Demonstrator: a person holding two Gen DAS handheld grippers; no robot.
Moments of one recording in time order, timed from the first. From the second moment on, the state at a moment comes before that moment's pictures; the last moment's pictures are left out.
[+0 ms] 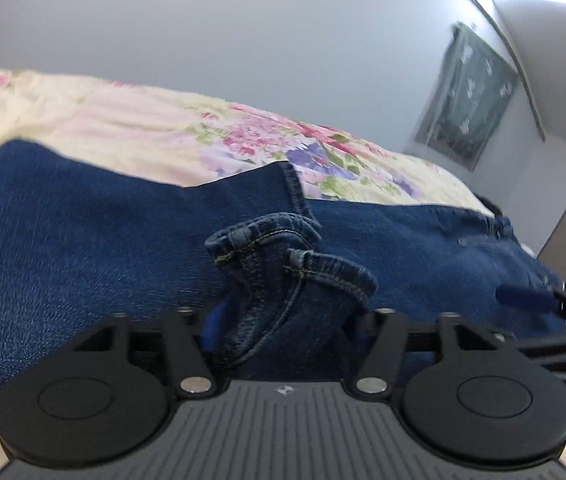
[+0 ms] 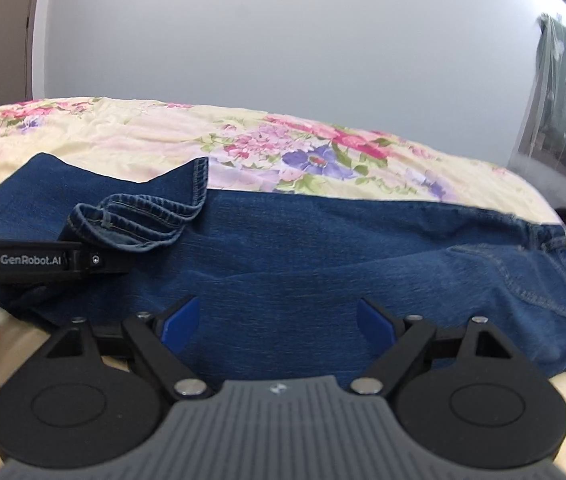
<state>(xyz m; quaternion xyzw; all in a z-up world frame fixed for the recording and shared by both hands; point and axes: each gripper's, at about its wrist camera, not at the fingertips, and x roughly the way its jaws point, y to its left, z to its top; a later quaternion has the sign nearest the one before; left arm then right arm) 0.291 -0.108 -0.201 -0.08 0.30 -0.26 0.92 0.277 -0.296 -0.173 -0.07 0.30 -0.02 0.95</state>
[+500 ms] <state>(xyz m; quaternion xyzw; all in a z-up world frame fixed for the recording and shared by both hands) 0.309 -0.113 -0.194 -0.08 0.35 -0.27 0.90 0.265 -0.315 -0.165 -0.06 0.30 -0.02 0.95</state>
